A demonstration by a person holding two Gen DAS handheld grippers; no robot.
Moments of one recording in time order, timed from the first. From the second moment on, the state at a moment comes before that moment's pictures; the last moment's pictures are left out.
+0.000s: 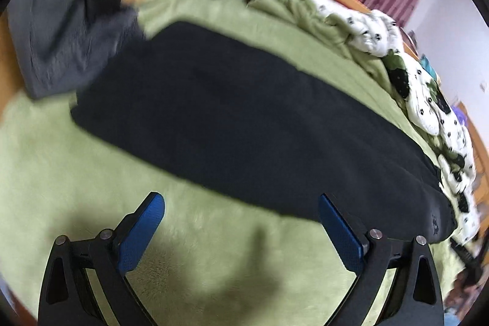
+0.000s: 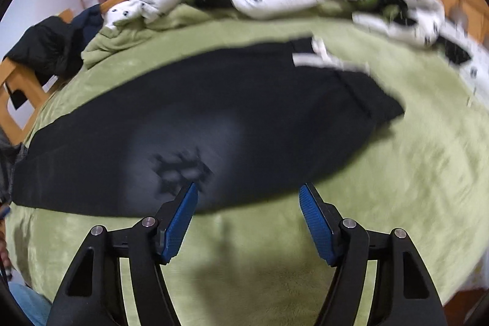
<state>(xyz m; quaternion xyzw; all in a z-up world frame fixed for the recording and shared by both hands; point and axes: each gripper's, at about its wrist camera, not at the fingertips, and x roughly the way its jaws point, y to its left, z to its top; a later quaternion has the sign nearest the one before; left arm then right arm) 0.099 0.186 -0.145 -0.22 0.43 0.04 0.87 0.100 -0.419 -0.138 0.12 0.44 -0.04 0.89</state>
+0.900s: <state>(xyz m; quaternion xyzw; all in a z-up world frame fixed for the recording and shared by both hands) 0.207 0.208 -0.072 -0.18 0.33 0.07 0.92 0.196 -0.435 -0.075 0.21 0.32 0.01 0.92</state>
